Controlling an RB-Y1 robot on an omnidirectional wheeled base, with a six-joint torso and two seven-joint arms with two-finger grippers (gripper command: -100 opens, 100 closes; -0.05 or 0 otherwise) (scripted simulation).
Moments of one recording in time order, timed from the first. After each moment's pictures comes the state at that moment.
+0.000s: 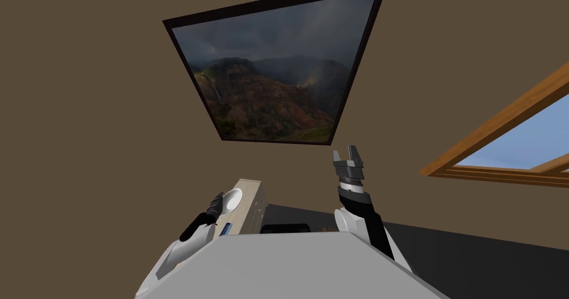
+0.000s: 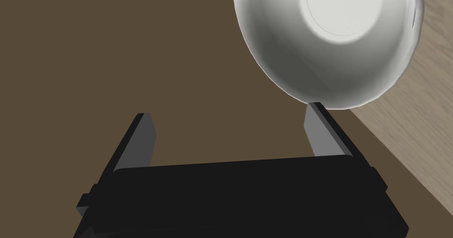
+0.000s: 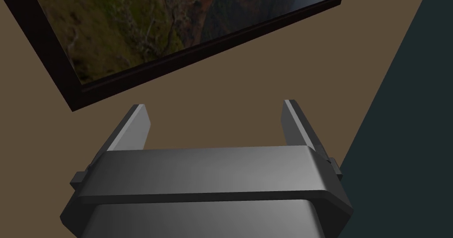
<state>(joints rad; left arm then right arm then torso) 0.38 0.18 0.32 -1.59 0.17 0.34 -0.05 0.52 0.00 0.01 -2.30 -0.05 -0.49 0.00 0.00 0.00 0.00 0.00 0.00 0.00</state>
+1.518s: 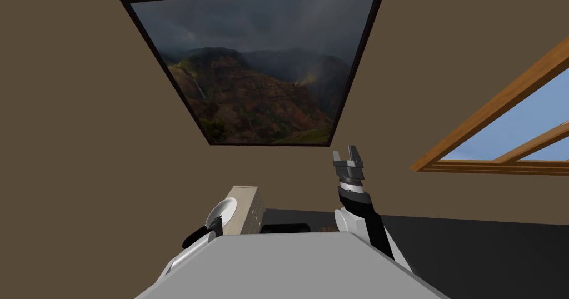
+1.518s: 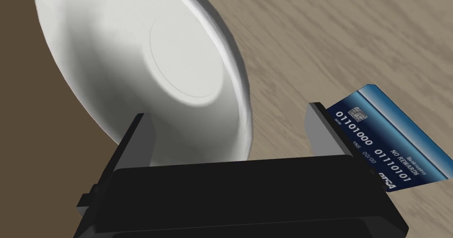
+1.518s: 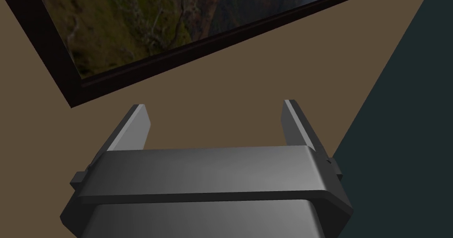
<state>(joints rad) 0.30 0.12 0.43 -1.31 0.25 0.55 -0.01 0.52 0.00 0.01 -2.30 -0.05 -0.49 0.00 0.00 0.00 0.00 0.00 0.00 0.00</state>
